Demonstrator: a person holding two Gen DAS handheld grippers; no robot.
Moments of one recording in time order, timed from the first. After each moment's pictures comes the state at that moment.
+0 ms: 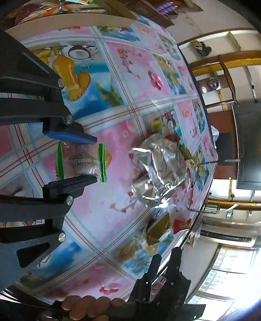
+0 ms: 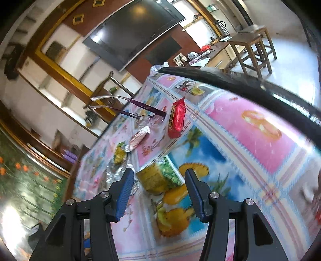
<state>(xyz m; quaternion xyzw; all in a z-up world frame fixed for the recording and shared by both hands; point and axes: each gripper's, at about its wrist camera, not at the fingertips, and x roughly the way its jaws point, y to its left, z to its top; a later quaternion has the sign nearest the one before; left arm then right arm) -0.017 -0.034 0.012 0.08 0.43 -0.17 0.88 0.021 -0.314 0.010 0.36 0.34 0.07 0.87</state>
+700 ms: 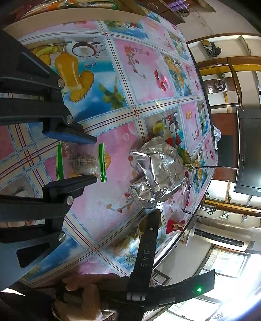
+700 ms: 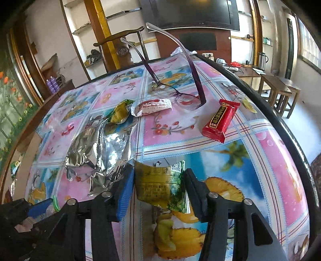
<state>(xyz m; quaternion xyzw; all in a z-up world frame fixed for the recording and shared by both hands) -0.015 -0.025 0.014 0.04 0.43 -0.18 0.88 0.057 -0.244 0.010 0.11 0.40 0.09 0.90</state>
